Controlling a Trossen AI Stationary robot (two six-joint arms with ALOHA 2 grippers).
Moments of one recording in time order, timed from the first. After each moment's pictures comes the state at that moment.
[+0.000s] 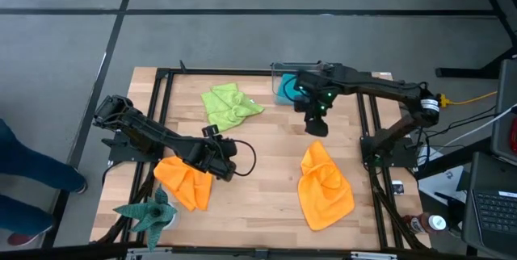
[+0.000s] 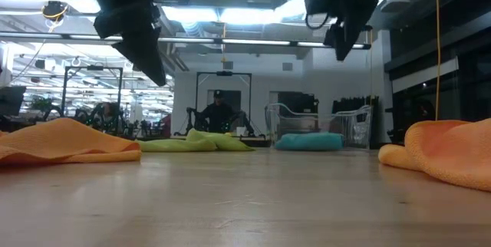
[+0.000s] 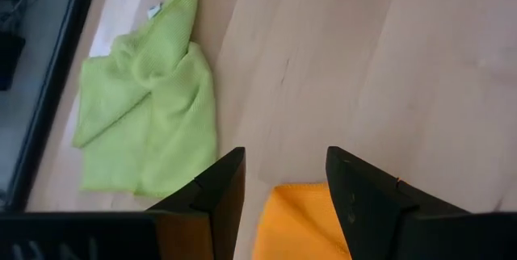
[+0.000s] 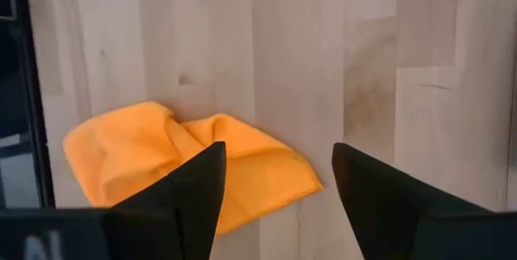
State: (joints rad) left arm -0.36 1.59 1.11 -0.89 -0.63 -0.60; right arm -0.31 1.54 1.41 -1.23 -0.35 -0.20
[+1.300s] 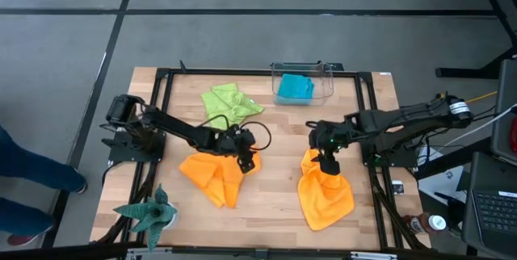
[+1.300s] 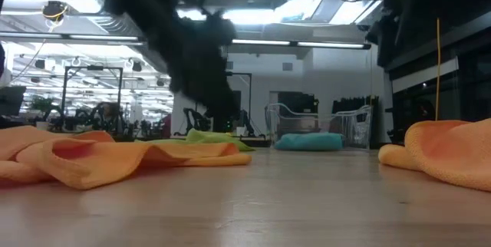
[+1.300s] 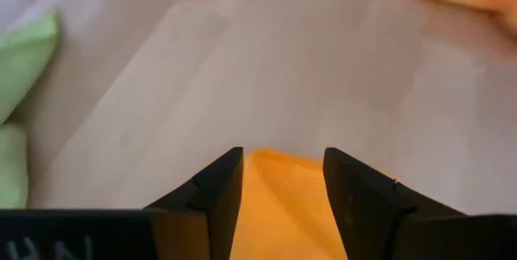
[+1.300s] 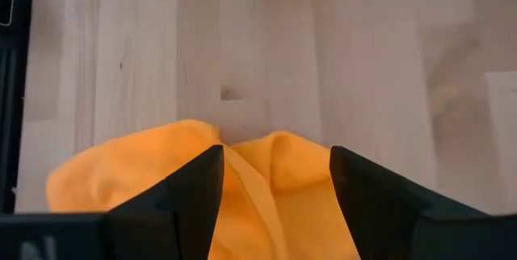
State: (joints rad) left arm -0.15 1.68 0.93 -0.11 -0.32 -0.48; right arm 0.15 1.17 0.88 -0.74 -0.07 0.26
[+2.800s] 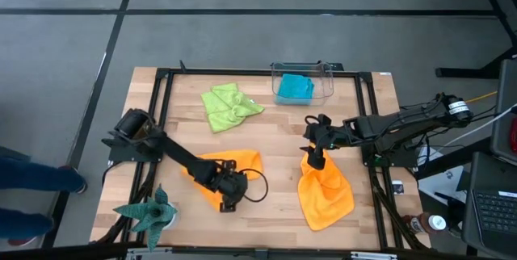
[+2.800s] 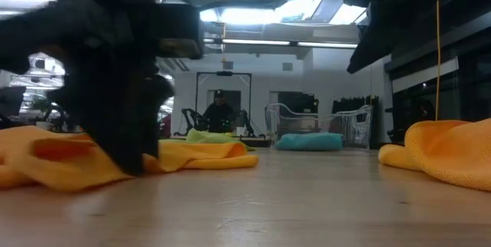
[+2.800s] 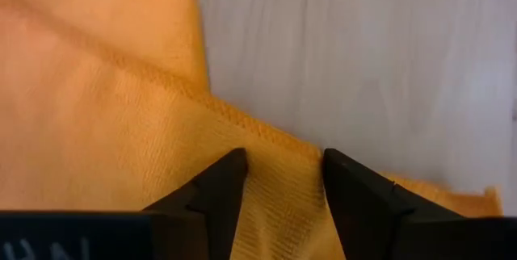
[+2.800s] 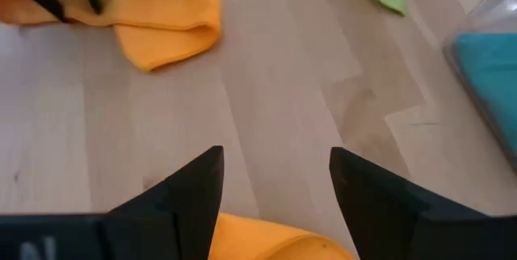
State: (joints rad) left arm -0.44 1.89 1.05 -0.41 -0.17 -0.48; right arm 0.18 1.18 0.80 -0.52 0.25 0.38
